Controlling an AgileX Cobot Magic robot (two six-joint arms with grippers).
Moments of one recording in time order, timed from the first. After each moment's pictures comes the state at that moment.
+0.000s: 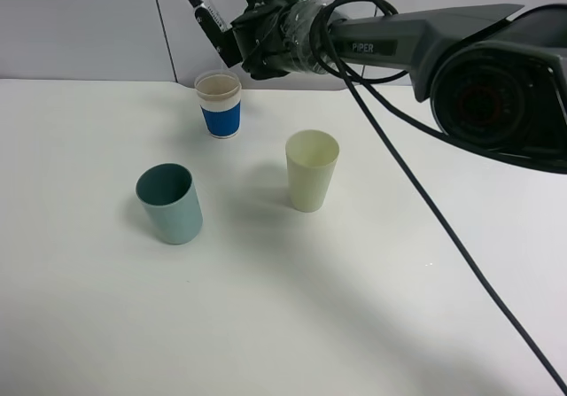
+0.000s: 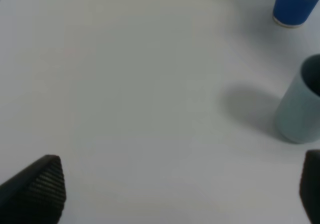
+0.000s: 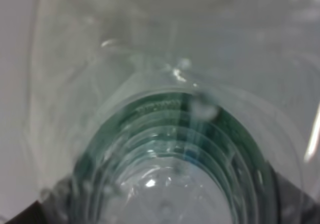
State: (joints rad) left arm -0.07 0.00 -0.50 0.07 1.06 -0.10; right arm 0.71 2.42 -1.99 -1.63 0.74 -0.20
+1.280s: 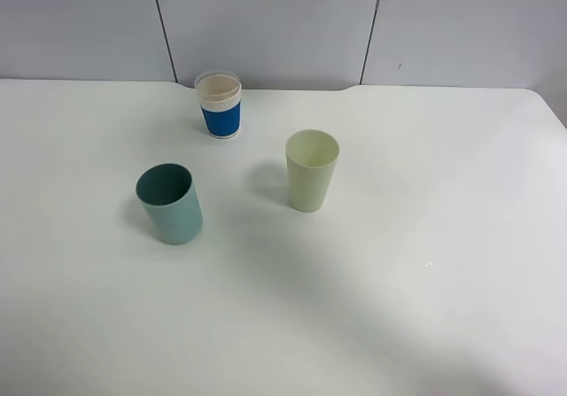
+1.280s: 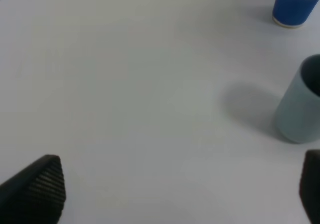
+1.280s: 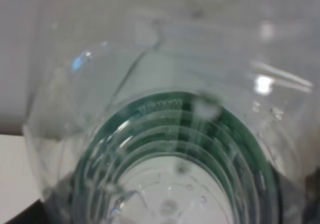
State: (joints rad) left arm -0.07 0.00 -0.50 0.07 1.06 -0.10; right arm 0.72 1.96 -1.99 -0.96 1.21 0.70
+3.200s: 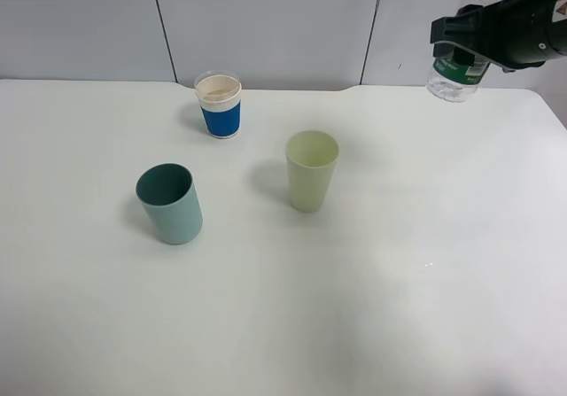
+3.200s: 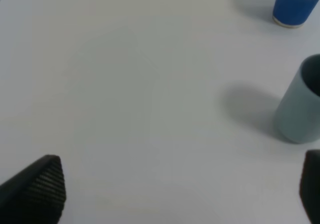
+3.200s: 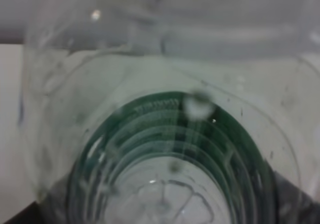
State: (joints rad) left arm -0.07 0.00 -0.50 0.07 1.06 -0.10; right arm 0.26 1.31 -0.87 -0.31 0.20 0.40
